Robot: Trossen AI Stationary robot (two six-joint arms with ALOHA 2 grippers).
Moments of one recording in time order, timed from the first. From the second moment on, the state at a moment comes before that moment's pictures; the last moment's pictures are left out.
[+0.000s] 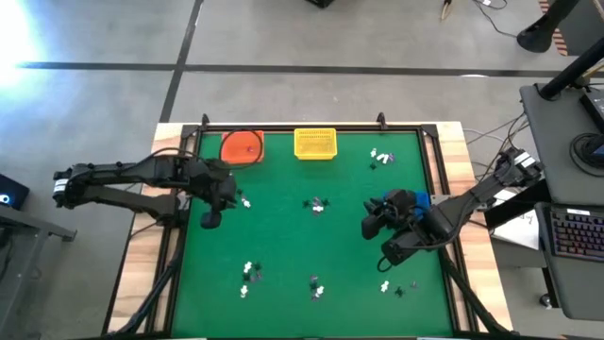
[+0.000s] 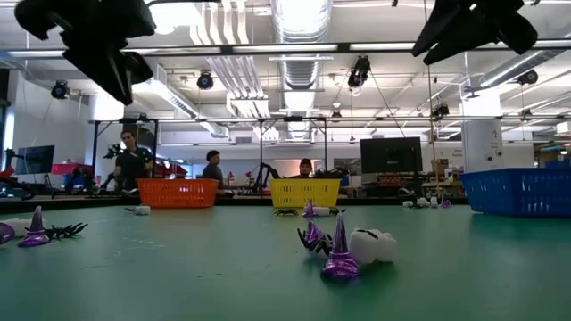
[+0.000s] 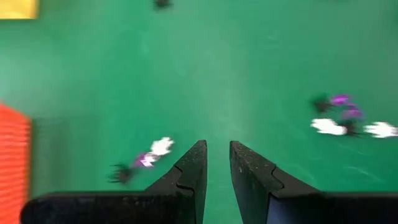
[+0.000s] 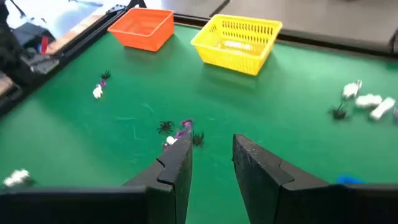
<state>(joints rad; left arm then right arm) 0.10 0.92 0.85 -0.94 0.08 0.10 0.54 1.34 1.06 -0.99 0.95 1.47</state>
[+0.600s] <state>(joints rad) 0.11 0.99 0.85 -0.84 -0.02 0.22 0.53 1.41 1.08 -0.99 0.99 1.28</state>
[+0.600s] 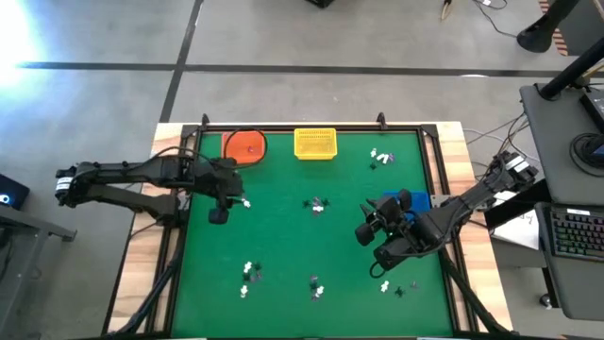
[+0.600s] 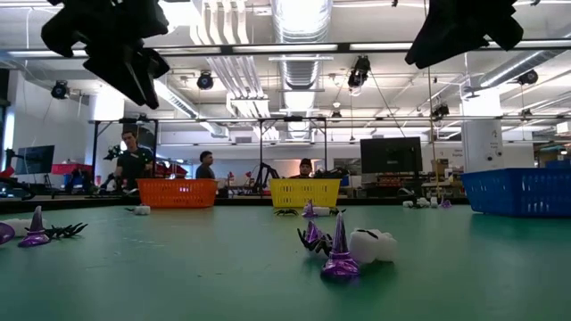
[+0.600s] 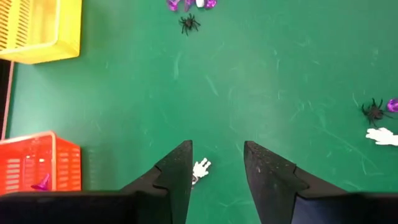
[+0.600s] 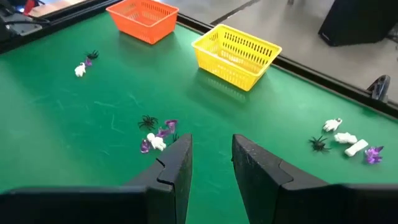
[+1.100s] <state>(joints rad) 0.11 1.19 0.85 -0.73 -0.10 0.14 0.45 1.39 1.08 -1.00 0.99 0.93</state>
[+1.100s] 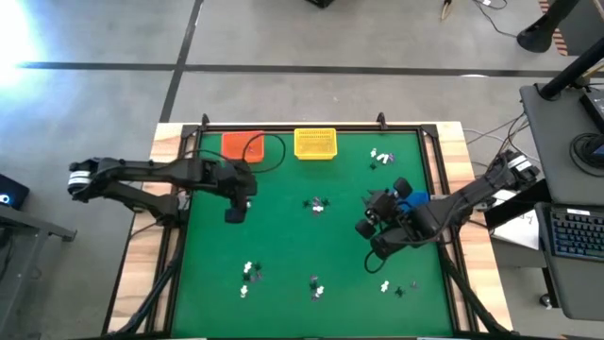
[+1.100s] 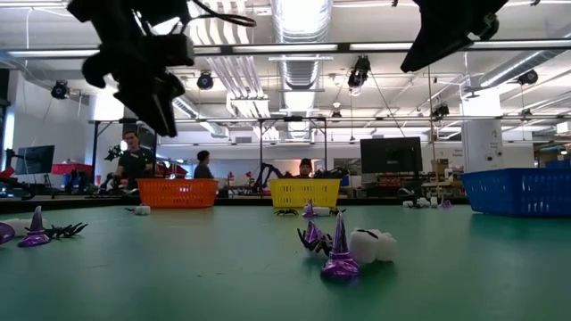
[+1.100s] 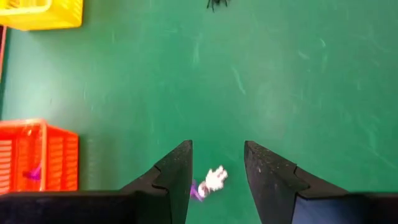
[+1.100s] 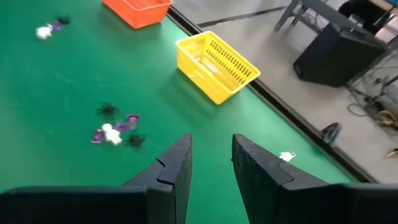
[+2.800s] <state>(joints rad) 0.23 1.76 1.12 -0.37 0.08 0.45 0.26 1.33 1.08 -1.14 0.83 0.77</state>
